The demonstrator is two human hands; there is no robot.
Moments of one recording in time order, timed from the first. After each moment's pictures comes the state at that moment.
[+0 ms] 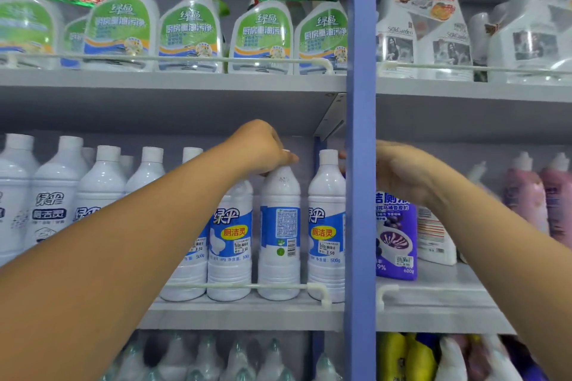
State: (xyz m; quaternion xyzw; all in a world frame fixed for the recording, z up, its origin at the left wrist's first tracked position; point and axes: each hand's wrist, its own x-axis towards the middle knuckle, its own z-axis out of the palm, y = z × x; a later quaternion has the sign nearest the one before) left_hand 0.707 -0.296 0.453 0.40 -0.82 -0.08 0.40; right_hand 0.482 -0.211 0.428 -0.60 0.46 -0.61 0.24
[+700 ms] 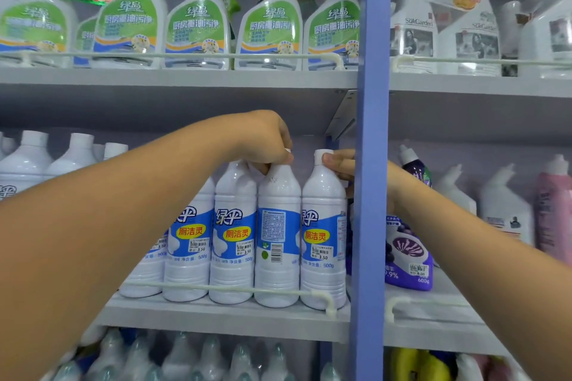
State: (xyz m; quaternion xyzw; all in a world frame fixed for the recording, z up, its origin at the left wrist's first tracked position) left_hand 0.716 -0.300 0.477 0.41 -0.86 -0.03 0.30; right_hand 0.504 -0.259 0.422 -0.66 0.46 -0.56 0.22
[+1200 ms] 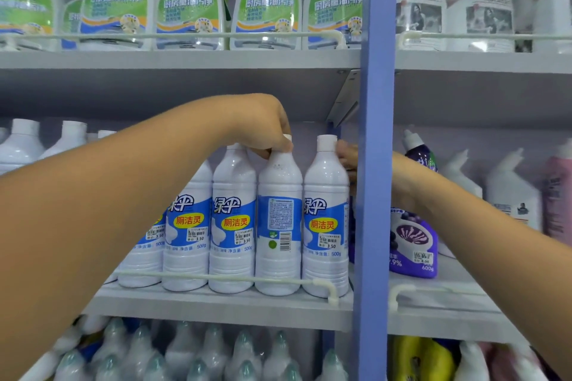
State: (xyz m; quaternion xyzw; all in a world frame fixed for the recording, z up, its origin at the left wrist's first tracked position) left_hand 0.716 -0.309 0.479 0.41 -0.87 -0.01 0.28; right_hand 0.492 -0.252 0.408 -0.62 0.51 -0.55 0.24
